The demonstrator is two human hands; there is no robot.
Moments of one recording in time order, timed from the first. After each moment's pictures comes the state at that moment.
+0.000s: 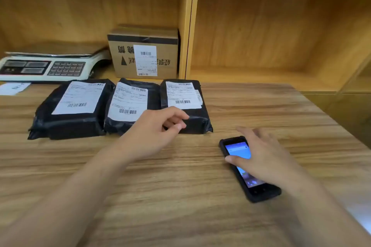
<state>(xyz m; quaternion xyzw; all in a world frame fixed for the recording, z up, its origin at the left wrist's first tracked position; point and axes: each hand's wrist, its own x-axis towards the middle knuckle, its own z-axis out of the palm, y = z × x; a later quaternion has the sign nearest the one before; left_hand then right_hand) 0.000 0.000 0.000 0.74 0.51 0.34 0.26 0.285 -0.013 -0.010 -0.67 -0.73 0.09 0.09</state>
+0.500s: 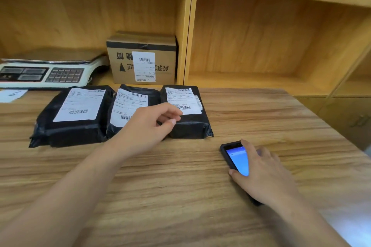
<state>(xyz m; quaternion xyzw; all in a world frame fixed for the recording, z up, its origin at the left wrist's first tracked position) -0.020 0.009 0.013 0.72 0.51 0.38 0.26 0.268 -0.038 -0.026 -0.74 -0.67 0.05 0.04</state>
